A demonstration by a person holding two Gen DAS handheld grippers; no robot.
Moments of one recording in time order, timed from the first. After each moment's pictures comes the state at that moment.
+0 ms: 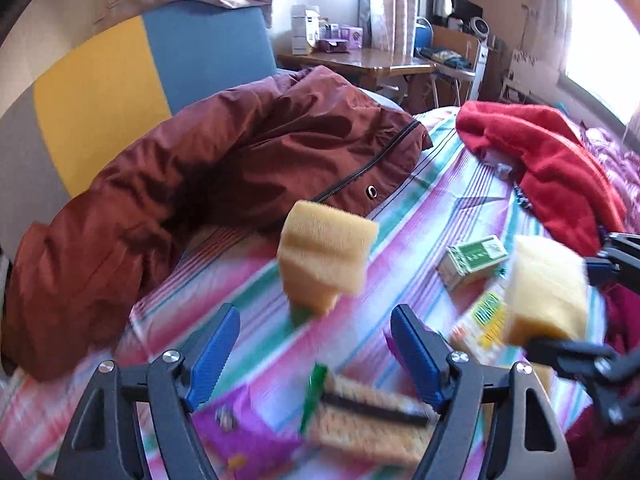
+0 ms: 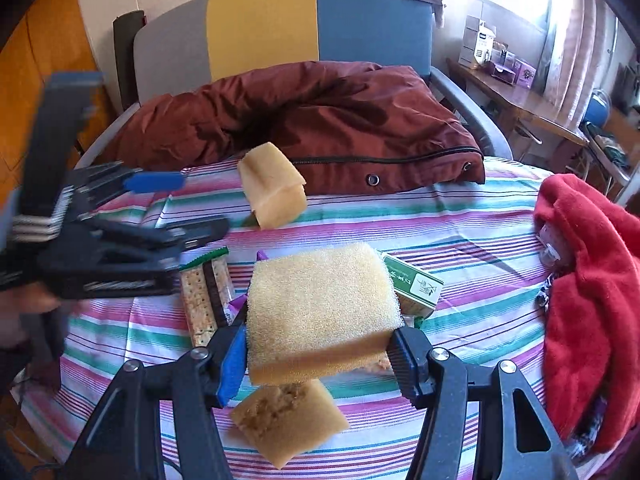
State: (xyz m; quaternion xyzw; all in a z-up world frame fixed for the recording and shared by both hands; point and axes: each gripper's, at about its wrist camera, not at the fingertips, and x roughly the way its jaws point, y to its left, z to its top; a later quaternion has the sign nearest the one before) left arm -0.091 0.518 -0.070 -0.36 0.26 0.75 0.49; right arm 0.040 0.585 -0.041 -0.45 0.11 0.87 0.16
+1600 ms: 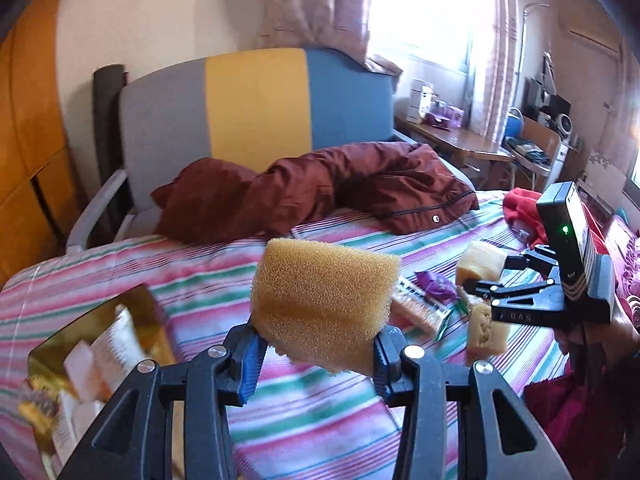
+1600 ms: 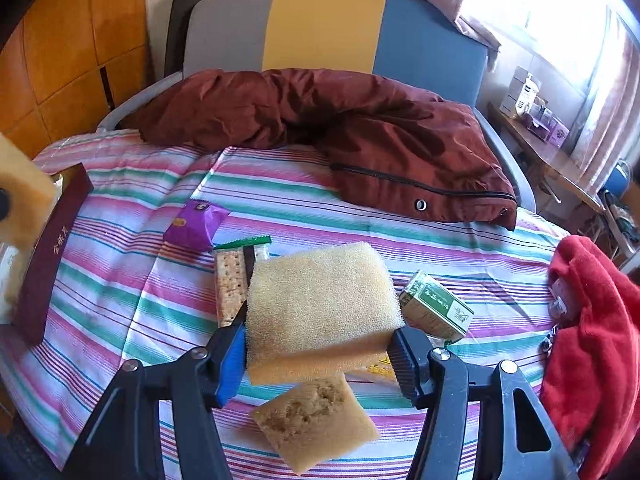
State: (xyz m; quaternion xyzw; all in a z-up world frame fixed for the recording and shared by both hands) left arm -0.010 0.280 0.015 -0.33 0.11 0.87 0.34; right arm 0.029 0.534 -0.048 -0.45 0.00 0.89 0.11
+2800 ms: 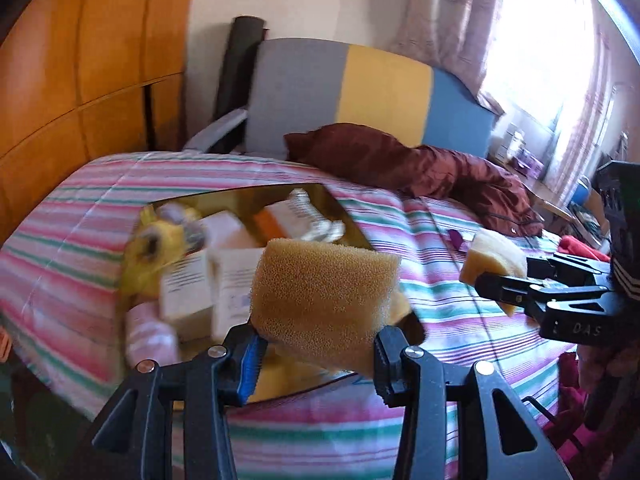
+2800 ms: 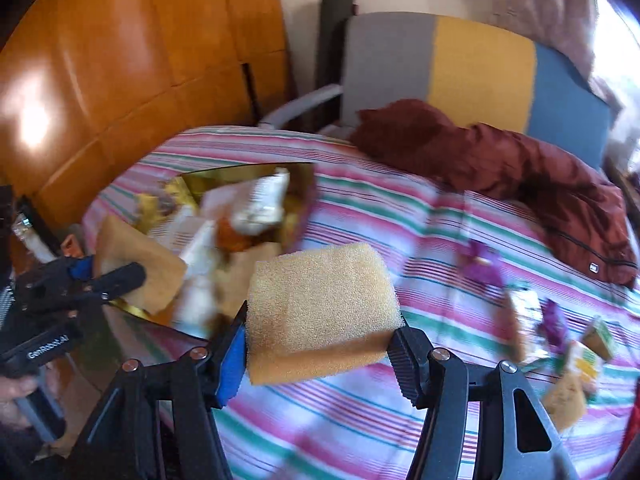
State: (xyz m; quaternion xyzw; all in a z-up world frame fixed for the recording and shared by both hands) left arm 0.022 0.064 -0.021 -0.37 0.00 0.91 0.19; right arm 0.036 0.282 -0.015 -0.41 0.01 0.91 -0.11
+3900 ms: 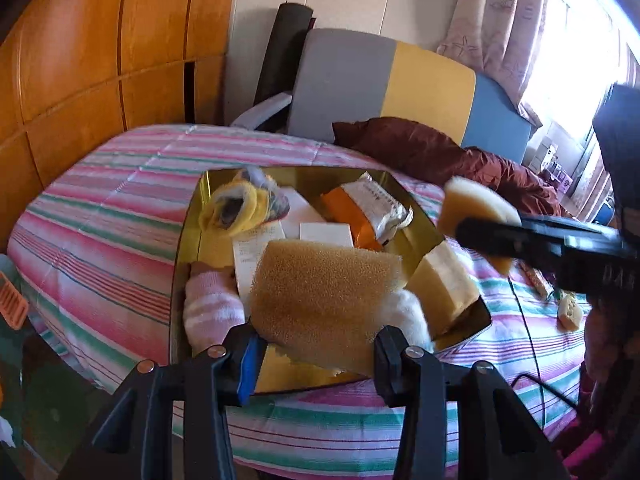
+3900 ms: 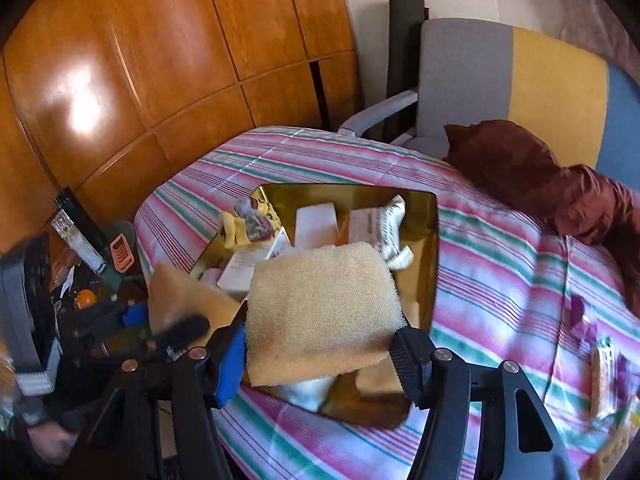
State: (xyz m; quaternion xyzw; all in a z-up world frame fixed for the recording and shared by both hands) left arm 0.012 0.017 -0.046 -0.40 -0.03 0.91 0.15; right arm -0.015 0.195 -0.009 -0.40 0.01 0.89 -0.20
